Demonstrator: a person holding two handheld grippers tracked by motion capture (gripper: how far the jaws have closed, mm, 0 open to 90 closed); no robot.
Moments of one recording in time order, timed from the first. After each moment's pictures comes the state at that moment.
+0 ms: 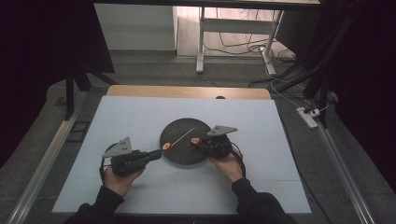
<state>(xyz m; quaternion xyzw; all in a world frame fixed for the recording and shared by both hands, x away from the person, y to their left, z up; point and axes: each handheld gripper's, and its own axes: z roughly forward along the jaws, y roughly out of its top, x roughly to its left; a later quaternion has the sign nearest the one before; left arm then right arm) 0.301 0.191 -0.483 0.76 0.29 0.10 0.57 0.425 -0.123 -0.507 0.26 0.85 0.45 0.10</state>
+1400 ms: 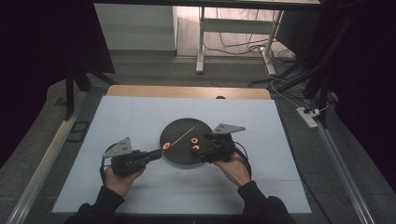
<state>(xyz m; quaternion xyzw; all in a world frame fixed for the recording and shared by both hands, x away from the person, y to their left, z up) 0.300 0.190 -0.482 0.75 0.30 0.11 0.58 0.403 -0.129 -0.467 0.26 0.82 0.52 0.05</state>
